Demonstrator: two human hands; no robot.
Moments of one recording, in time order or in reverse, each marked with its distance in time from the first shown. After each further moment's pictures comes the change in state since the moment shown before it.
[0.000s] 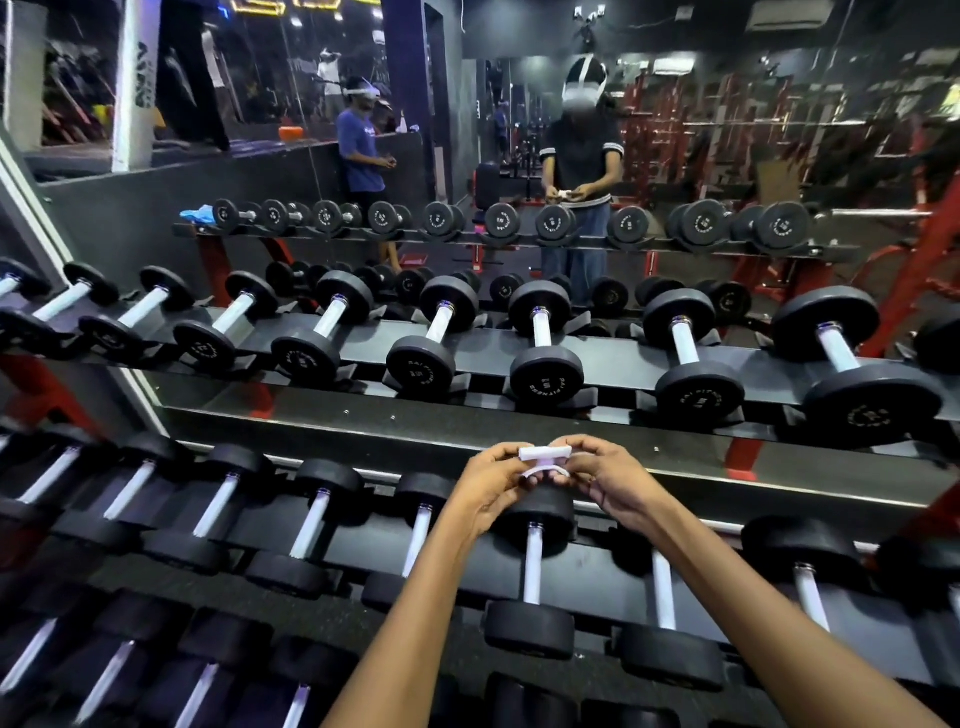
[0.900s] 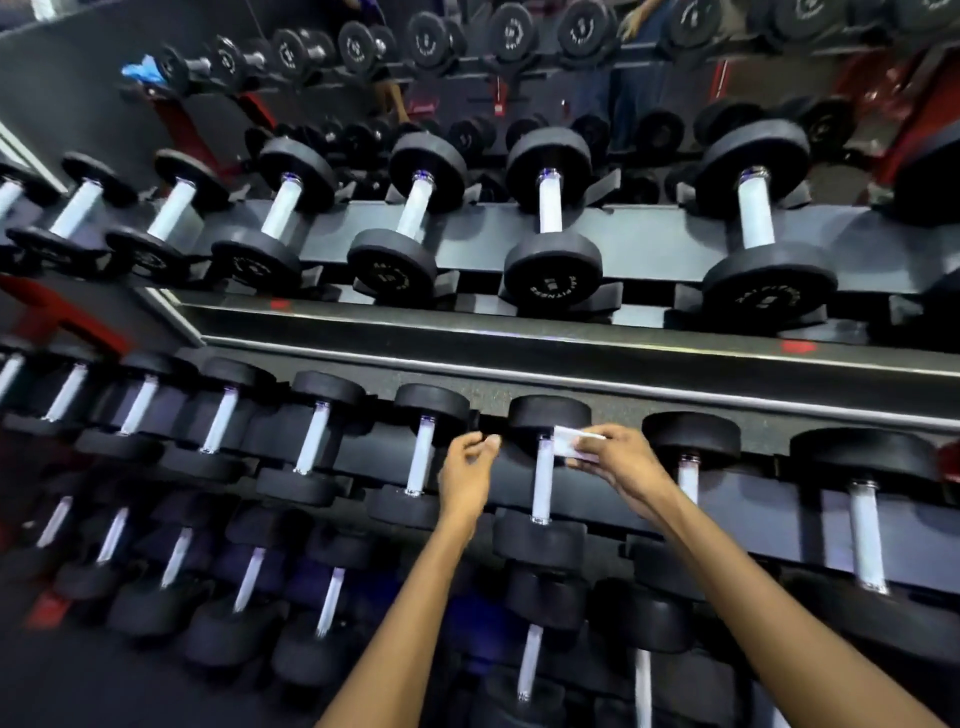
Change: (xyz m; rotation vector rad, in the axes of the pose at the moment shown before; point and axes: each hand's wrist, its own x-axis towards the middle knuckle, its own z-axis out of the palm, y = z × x) left_hand 0.073 -0.120 -0.040 0.378 0.468 -0.037; right_hand 0.077 0.097 -0.076 -0.047 0.202 0.237
